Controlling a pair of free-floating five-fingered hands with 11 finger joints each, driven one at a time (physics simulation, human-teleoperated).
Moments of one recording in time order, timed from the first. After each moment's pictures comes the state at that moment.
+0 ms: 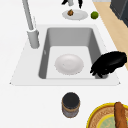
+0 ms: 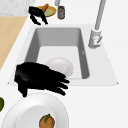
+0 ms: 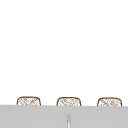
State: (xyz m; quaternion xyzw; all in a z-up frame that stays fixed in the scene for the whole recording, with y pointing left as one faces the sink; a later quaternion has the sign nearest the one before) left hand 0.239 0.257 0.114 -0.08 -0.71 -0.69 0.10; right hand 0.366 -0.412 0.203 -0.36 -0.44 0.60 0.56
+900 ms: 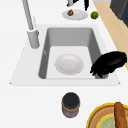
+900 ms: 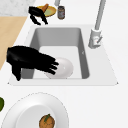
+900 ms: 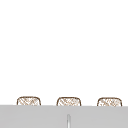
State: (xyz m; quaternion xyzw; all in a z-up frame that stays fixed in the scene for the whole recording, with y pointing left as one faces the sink) left hand 0.239 0.257 0.114 -0.08 -0.71 -0.69 0.10; right hand 0.322 -0.343 0.207 -0.36 -0.46 0.60 0.54
